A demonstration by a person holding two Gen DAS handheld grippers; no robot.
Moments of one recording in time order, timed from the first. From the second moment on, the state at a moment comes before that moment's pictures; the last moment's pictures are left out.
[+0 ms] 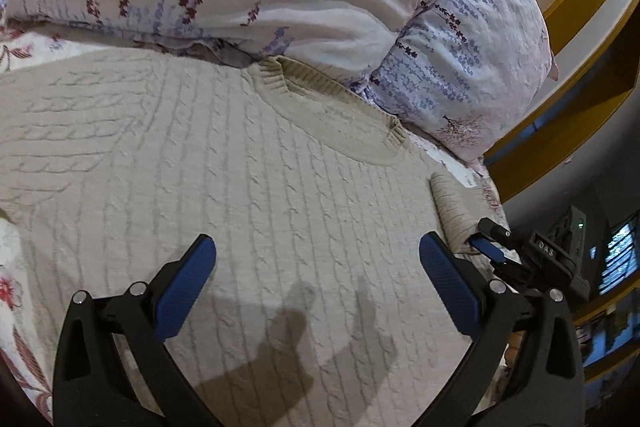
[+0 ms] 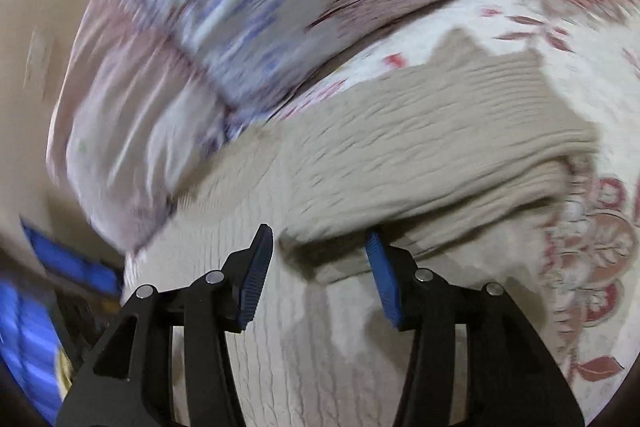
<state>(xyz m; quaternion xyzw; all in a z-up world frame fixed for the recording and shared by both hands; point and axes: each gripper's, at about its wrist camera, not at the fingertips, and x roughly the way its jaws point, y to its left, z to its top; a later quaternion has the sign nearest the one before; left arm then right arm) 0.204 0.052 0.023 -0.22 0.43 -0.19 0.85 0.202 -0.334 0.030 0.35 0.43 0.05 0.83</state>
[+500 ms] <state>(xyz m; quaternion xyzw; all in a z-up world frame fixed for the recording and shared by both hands) 0.207 0.075 0.028 -0.29 0.42 -0.19 0.84 0.237 -0.231 0.095 0.16 0.36 0.09 0.92</state>
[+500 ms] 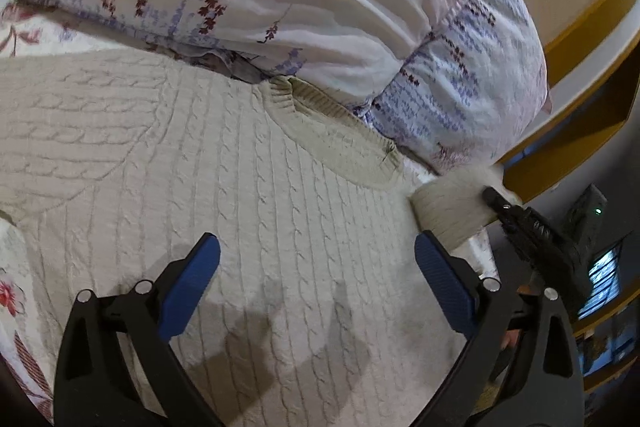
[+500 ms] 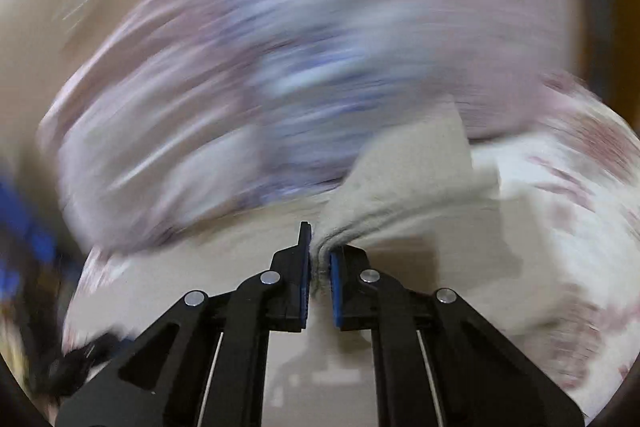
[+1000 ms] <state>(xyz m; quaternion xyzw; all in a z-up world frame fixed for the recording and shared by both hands) 0.232 0.054 -0.004 -0.38 0.48 -0.22 0.76 0.190 -0.286 0.026 0.34 0.46 0.11 0.81</state>
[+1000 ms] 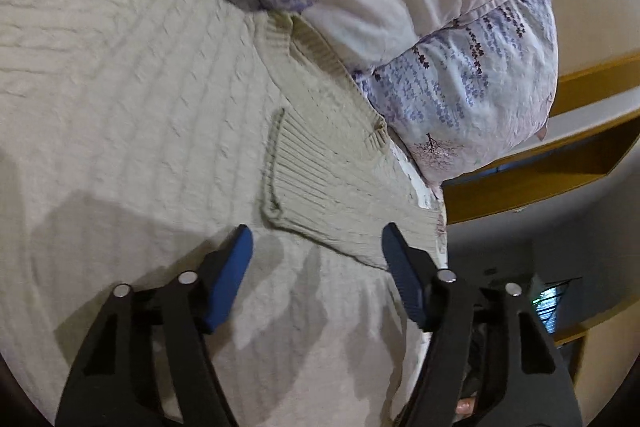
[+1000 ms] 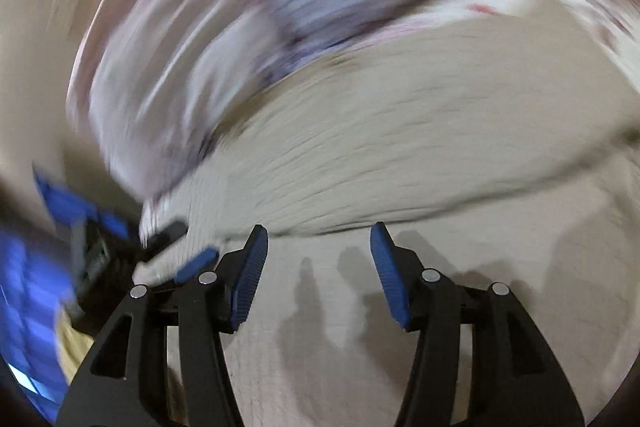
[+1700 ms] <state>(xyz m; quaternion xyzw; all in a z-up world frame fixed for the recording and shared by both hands) 0.254 0.080 0.013 -0.31 0.46 -0.15 0.82 0.171 -0.362 0.002 0.41 0.39 -0.07 0.82</state>
